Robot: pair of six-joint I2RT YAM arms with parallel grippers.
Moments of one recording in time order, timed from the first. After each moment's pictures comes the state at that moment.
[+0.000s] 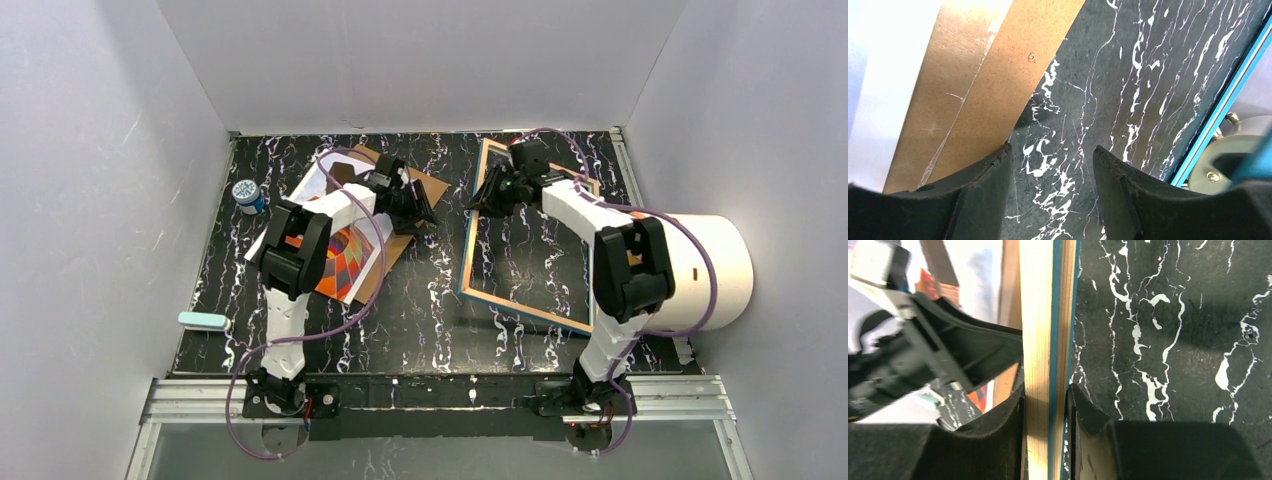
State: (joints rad) left arm -0.46 2.12 1.49 -0.34 0.31 -0.76; right arm 0.32 1.78 1.32 -0.35 -0.38 0.74
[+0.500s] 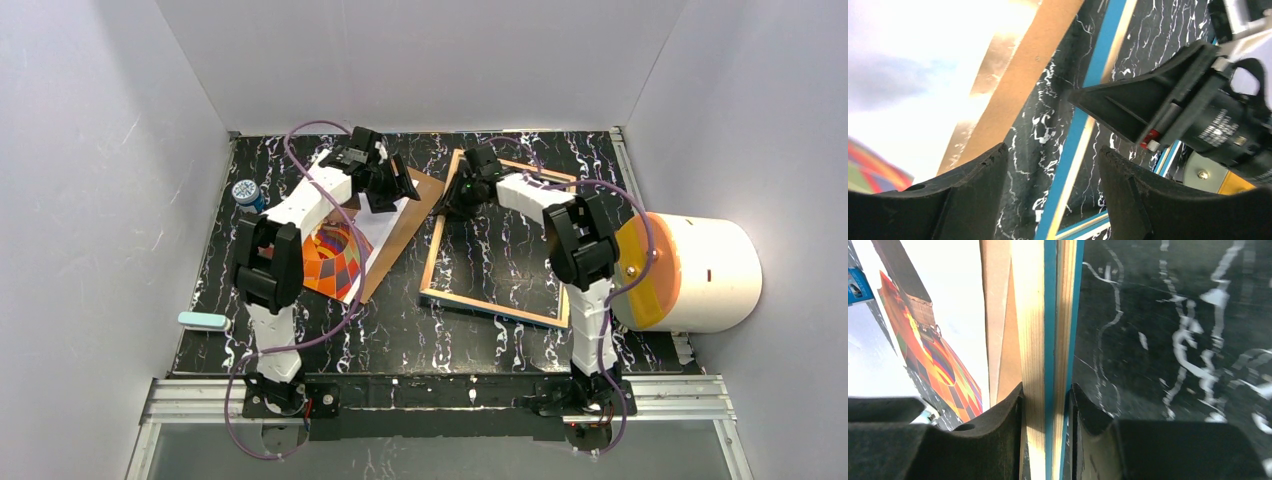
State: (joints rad) left arm -0.38 1.97 1.59 -0.54 0.27 -0.68; right arm 0.45 2.13 1.57 -0.36 -0.35 0.81
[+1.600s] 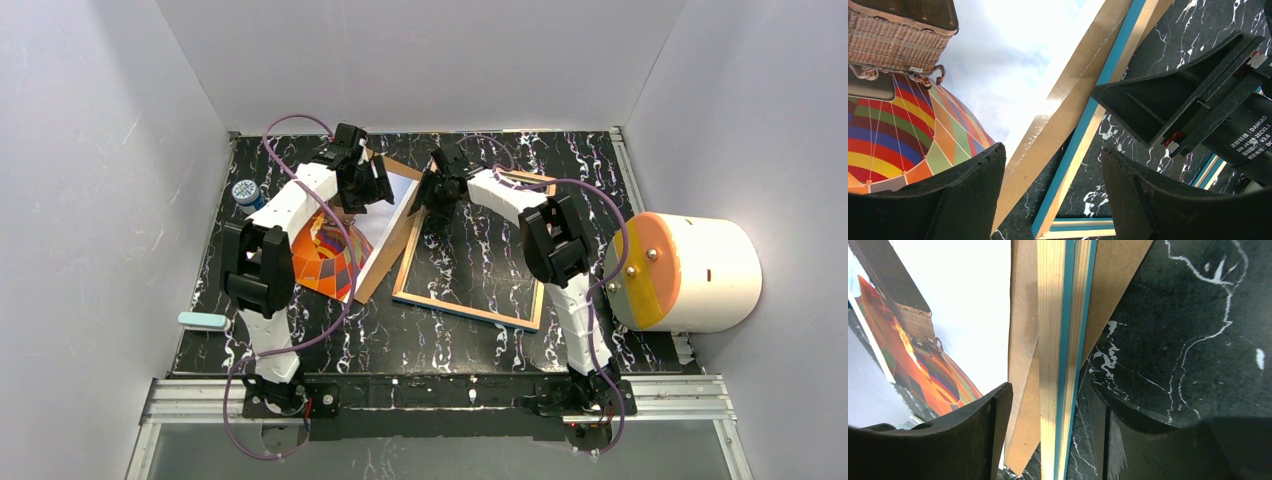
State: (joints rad) left arm -0.32 1.89 1.59 -0.73 0.09 -0.56; right arm 0.58 2.31 1.86 -0.53 -0.25 0.89
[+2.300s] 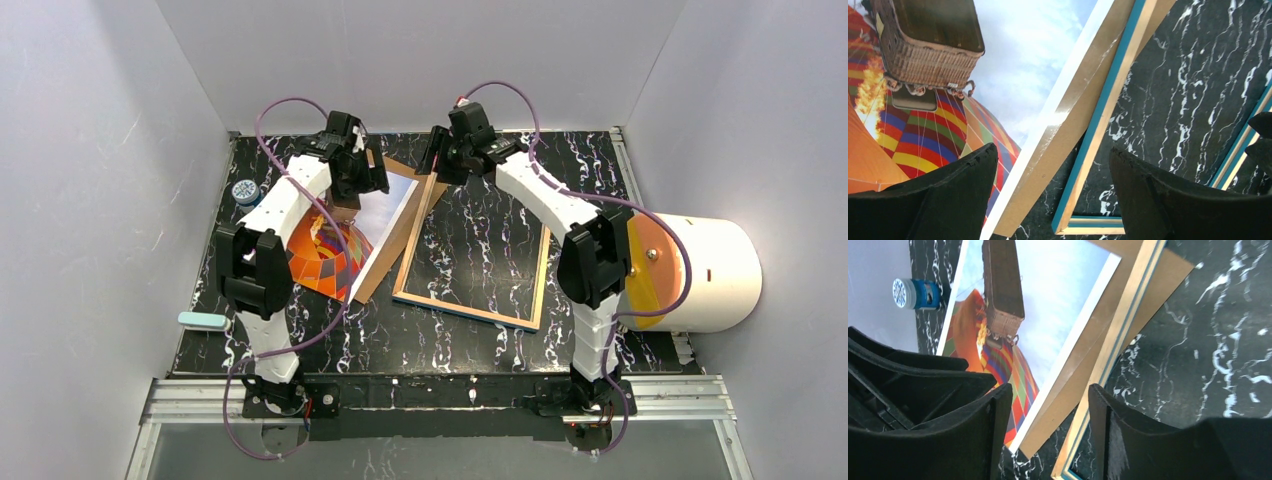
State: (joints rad) left arm -0.30 1.88 1.71 -0.81 0.04 -0.45; right arm 0.58 2.01 1.88 -0.57 -0.10 0.70
